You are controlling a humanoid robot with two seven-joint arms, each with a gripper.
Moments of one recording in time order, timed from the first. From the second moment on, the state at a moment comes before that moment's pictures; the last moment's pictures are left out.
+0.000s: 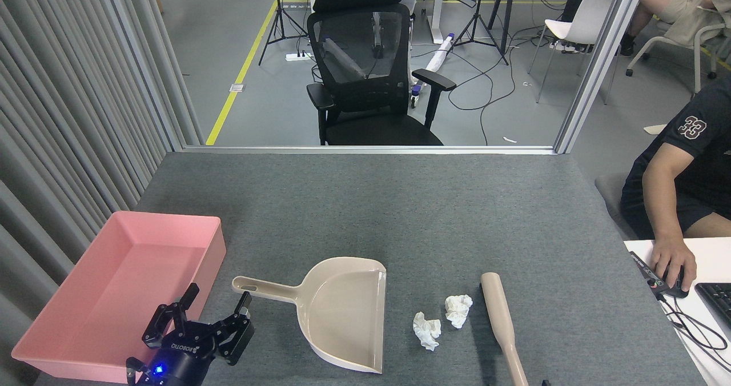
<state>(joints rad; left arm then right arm) 0.10 0.03 0.12 -1.70 -1.37 -0.35 -0.06 0.37 0.05 -0.07 -1.64 1.55 -0.15 -0.05</state>
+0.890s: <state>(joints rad) 0.10 0.03 0.13 -1.71 -1.37 -0.35 -0.06 0.36 0.05 -0.06 -1.64 1.56 -0.16 -0.06</state>
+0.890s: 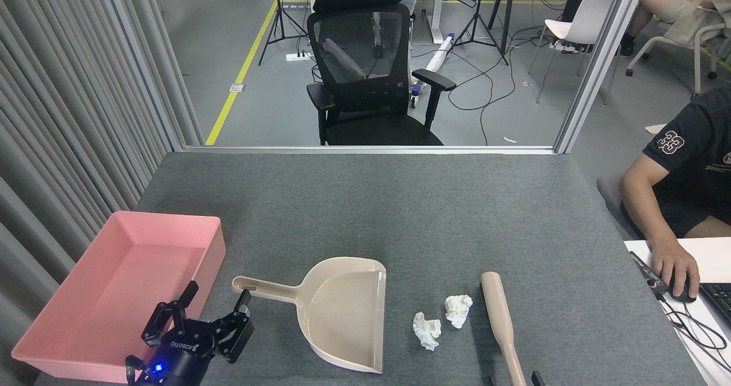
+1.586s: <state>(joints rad) 0.09 0.03 0.13 -1.71 -1.37 -0.35 -0.06 0.36 0.05 -0.06 -1.64 1.57 -0.16 -0.06</state>
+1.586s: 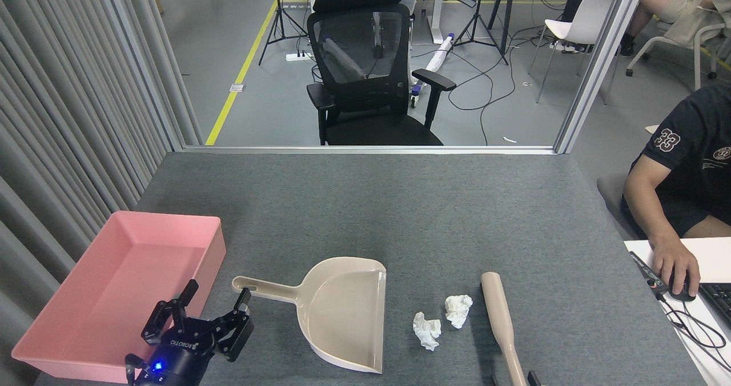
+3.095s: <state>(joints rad) 0.09 0.03 0.13 -1.71 -1.37 -0.35 -0.06 0.37 0.03 -0.06 -1.63 1.57 -0.18 -0.04</state>
